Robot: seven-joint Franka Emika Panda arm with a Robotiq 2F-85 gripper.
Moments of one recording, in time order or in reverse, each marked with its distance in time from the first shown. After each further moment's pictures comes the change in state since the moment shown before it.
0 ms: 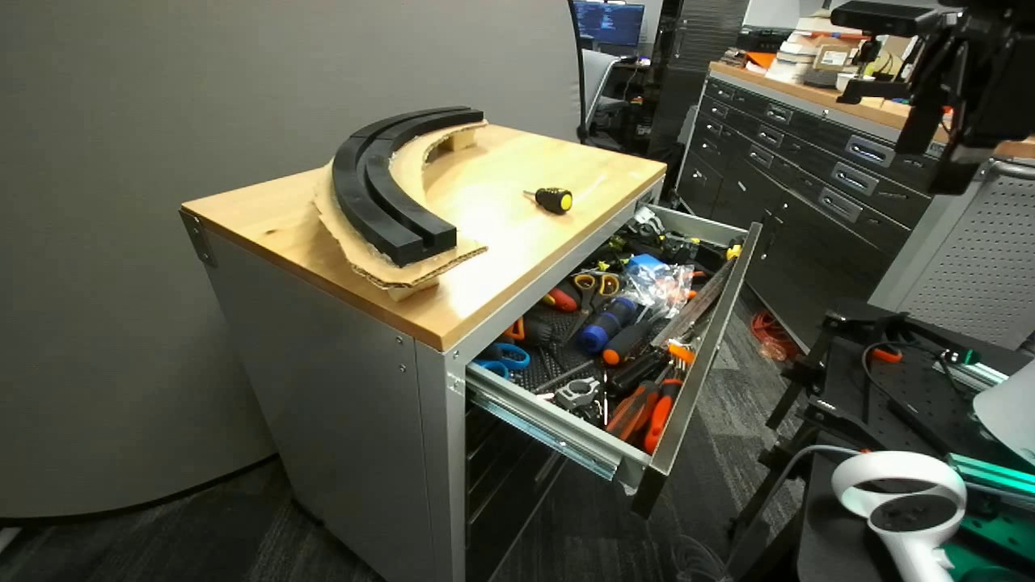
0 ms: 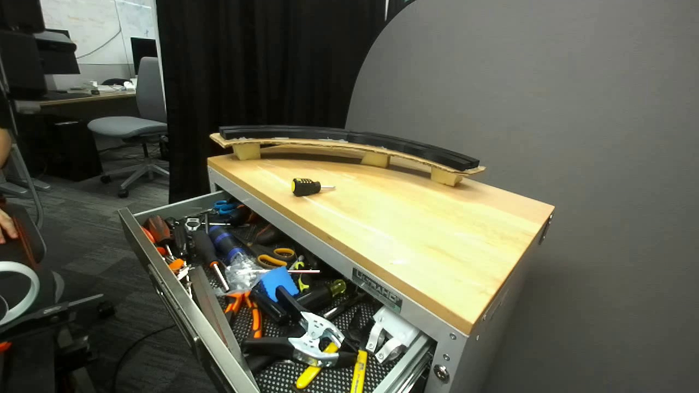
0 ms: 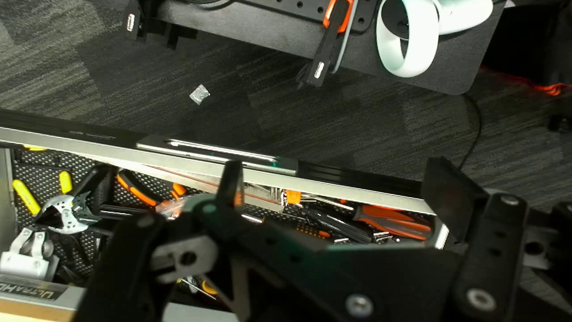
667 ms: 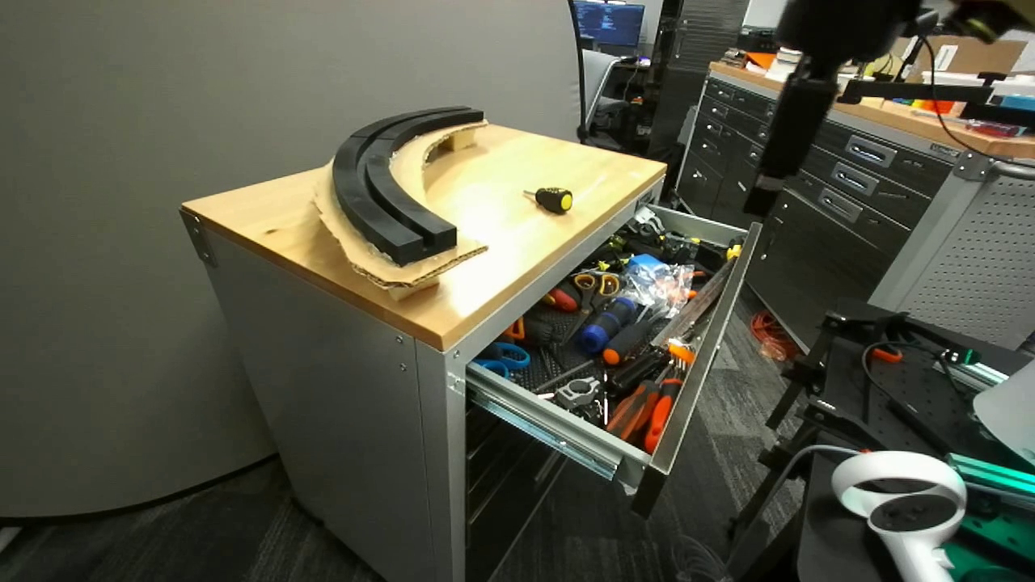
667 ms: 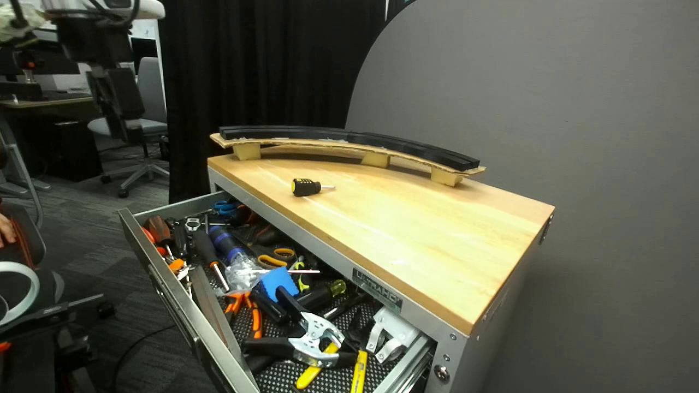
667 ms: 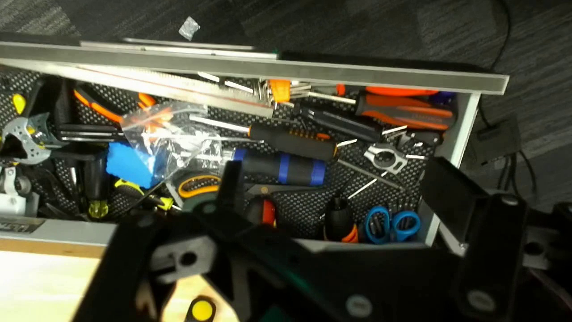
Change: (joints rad) arm -0.074 0.349 0.085 0.129 -0.084 0.357 0.207
